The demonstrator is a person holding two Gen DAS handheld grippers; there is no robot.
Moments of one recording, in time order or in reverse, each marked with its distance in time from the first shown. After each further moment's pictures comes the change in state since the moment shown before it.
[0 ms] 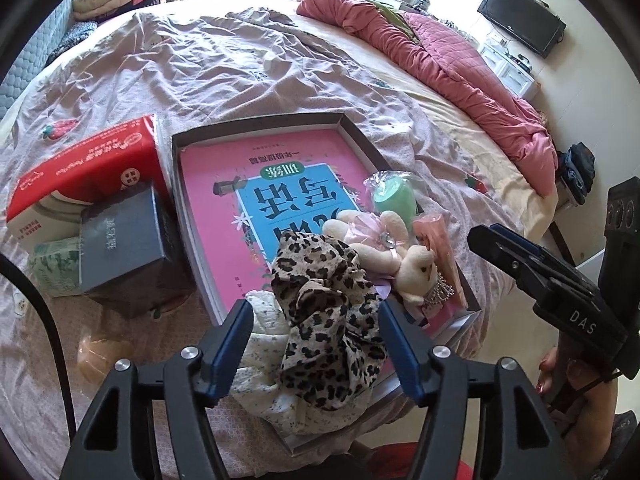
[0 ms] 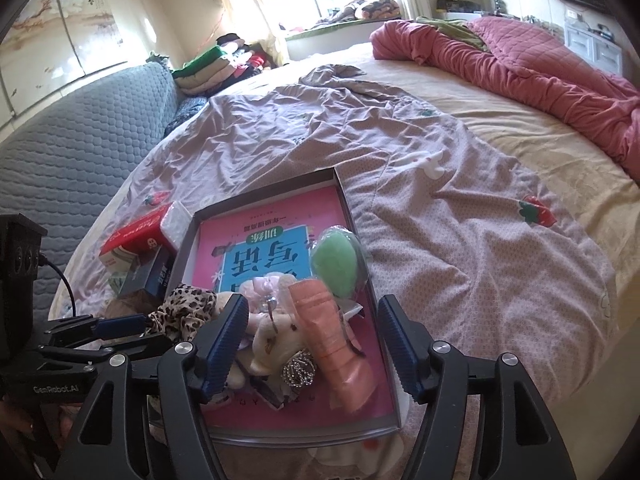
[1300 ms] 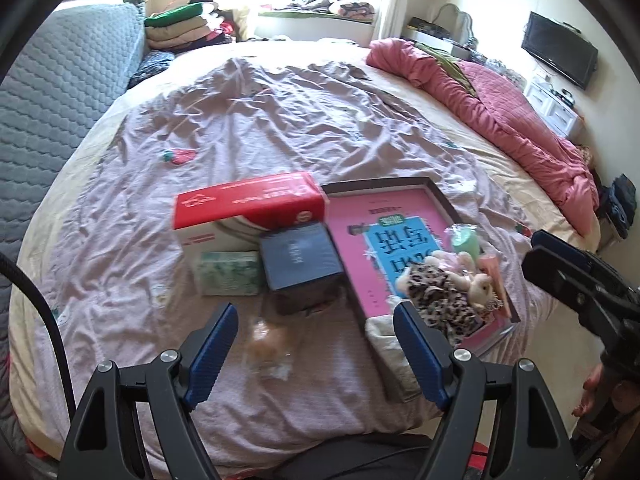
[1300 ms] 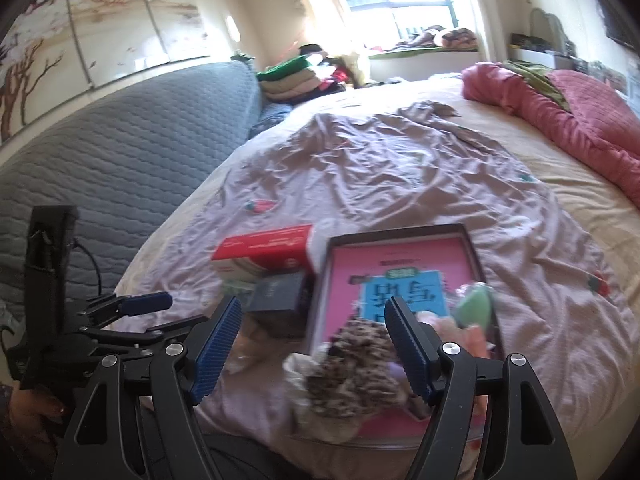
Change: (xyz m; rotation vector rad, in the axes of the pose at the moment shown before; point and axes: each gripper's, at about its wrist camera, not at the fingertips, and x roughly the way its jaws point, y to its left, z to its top) left arm -0.120 0.072 -0.018 -0.080 -0.154 0.229; right arm -0.048 0.141 0.021 -0.191 -0.047 0.210
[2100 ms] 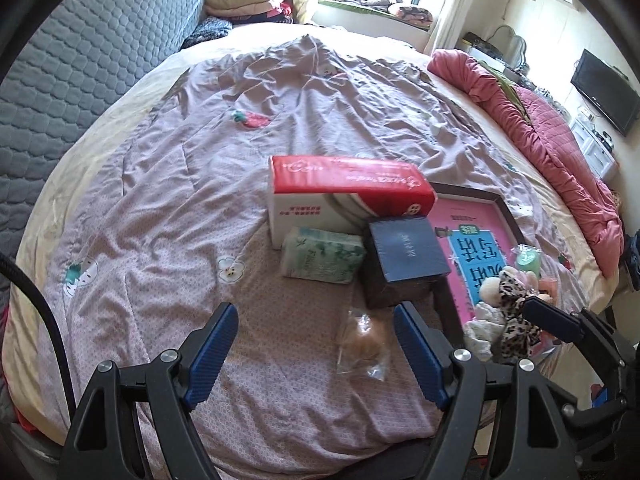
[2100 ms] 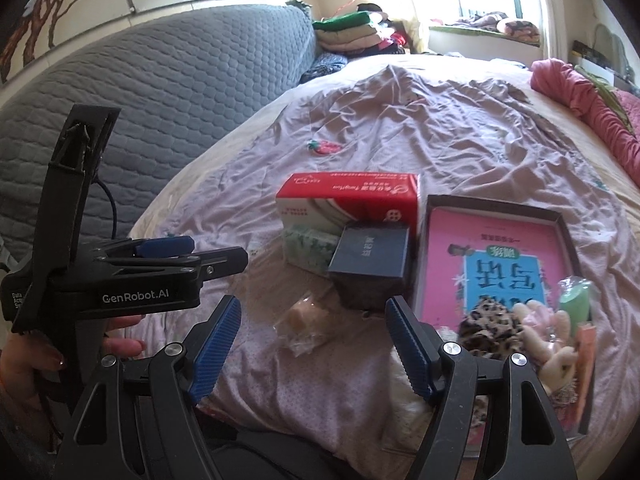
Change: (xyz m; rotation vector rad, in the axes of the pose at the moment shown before) left arm 0.025 0.094 -0.016 -0.170 0.033 0.057; right arm 0.092 0.084 -0.028 -0.145 0.167 0.069
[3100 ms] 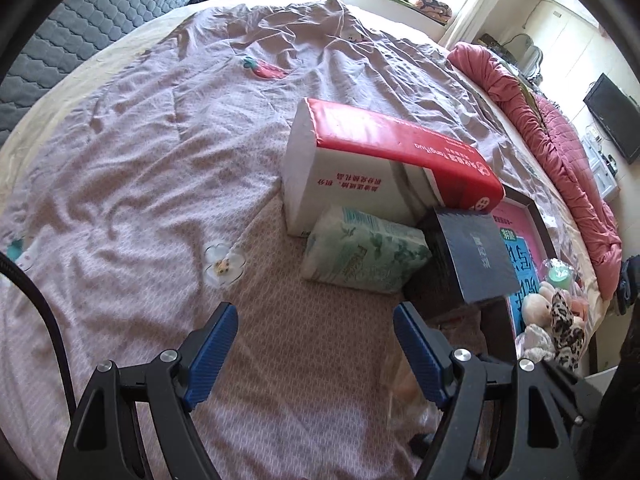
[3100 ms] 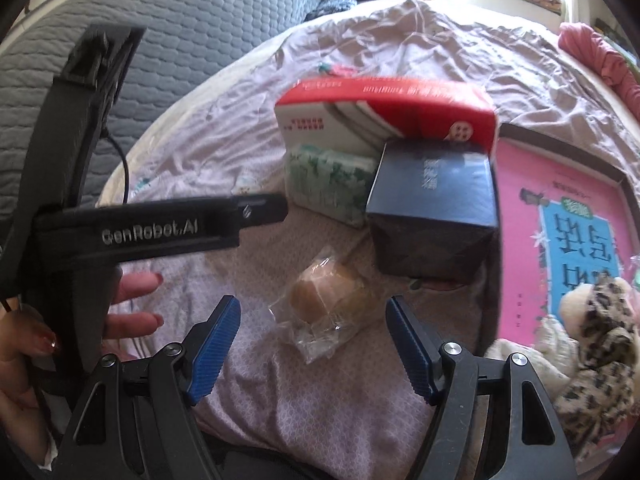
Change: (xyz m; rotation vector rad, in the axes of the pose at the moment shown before) left arm 0.090 0.043 0.005 -0.095 0.070 -0.080; right arm 0.114 0.009 -0.019 -0.011 0.207 0.030
